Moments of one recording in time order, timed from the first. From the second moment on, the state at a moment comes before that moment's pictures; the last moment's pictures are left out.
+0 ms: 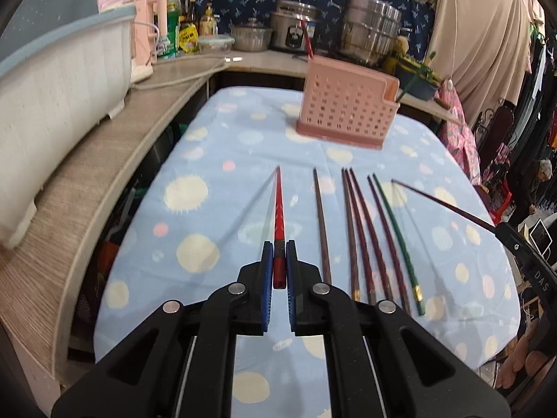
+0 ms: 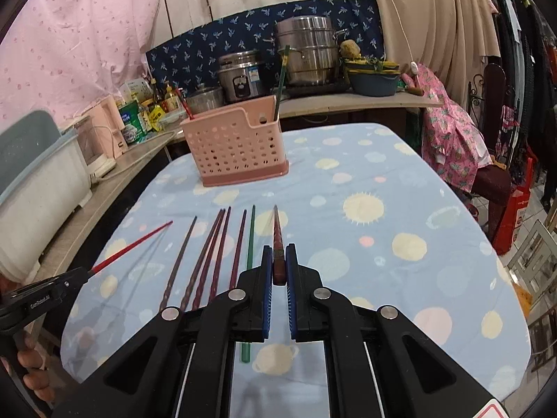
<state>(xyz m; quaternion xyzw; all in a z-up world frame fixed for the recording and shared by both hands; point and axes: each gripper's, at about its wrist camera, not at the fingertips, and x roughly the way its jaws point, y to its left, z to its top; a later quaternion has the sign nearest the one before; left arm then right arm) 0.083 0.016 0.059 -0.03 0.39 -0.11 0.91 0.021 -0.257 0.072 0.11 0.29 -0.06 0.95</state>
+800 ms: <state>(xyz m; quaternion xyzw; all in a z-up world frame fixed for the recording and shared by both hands) 0.172 0.001 0.164 -0.03 0.30 -0.12 0.95 0.090 -0.291 0.164 0.13 0.21 -0.04 0.97</state>
